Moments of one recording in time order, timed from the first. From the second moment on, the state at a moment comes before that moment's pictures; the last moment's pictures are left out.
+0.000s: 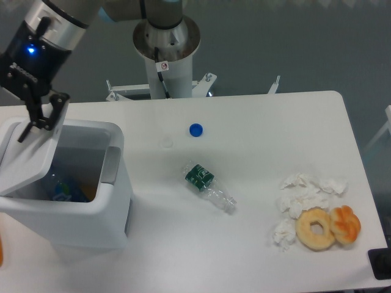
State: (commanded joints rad) arm 2.17 -1.65 -1.54 -0.89 0.89 0.22
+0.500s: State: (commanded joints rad) arm 2.19 -1.65 -1.58 -0.89 0.91 0.29
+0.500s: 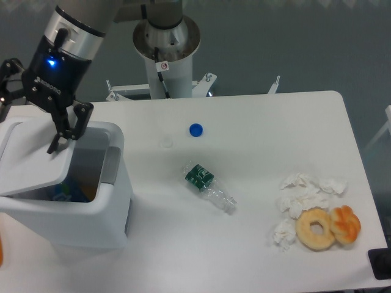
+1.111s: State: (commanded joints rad) arm 2.22 -1.66 -1.62 -0.90 0.92 0.41
